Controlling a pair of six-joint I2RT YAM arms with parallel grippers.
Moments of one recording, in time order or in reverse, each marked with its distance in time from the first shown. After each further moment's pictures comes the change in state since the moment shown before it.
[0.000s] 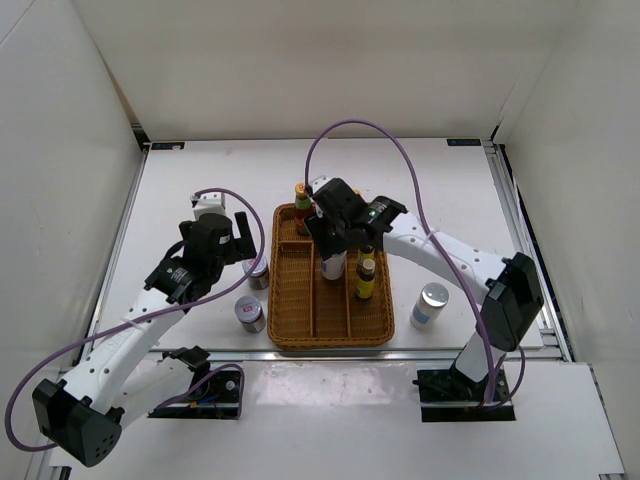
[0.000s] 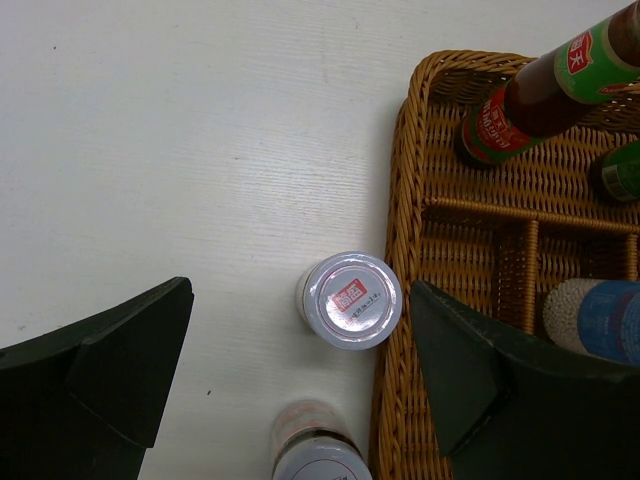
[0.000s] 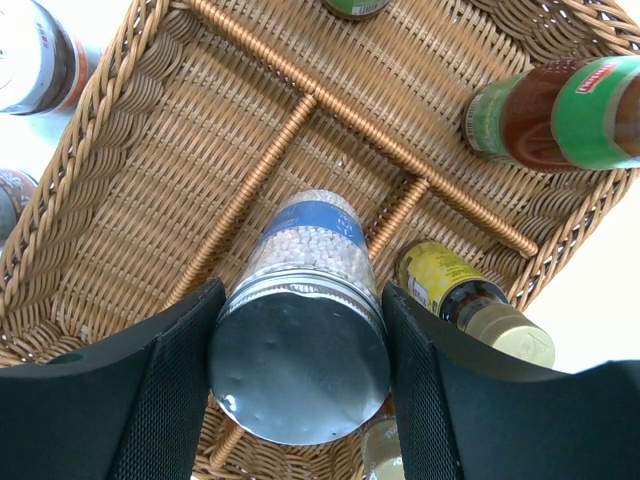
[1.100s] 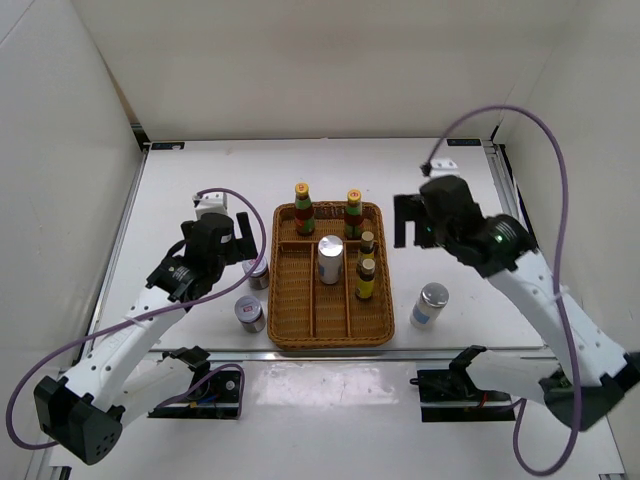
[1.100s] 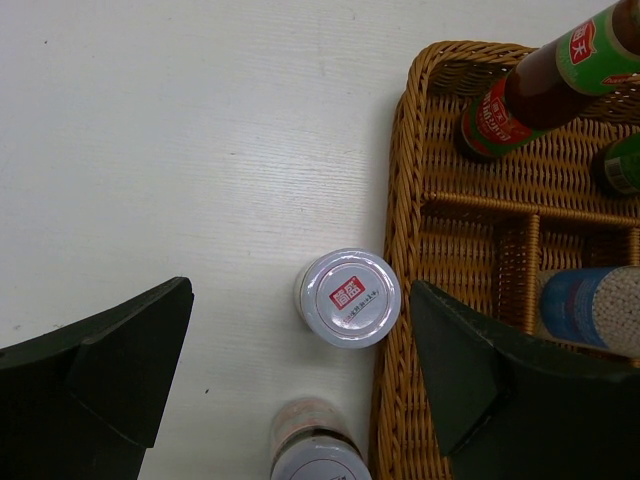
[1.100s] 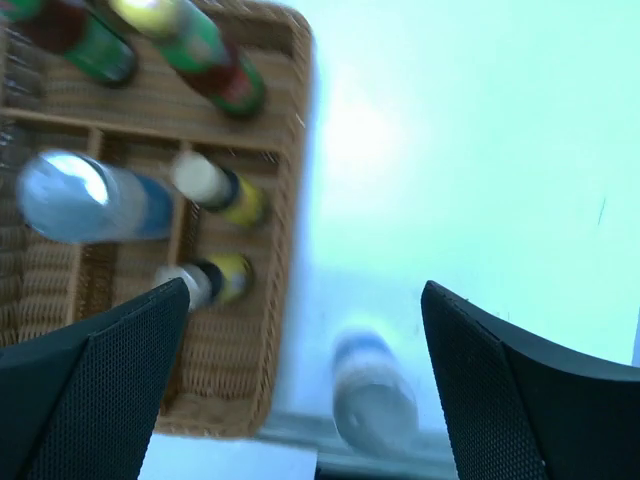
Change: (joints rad) left arm 0.000 0.011 0.000 0.000 0.012 0.001; right arm -0.207 -0.473 -0.084 -0.205 0.200 0.120
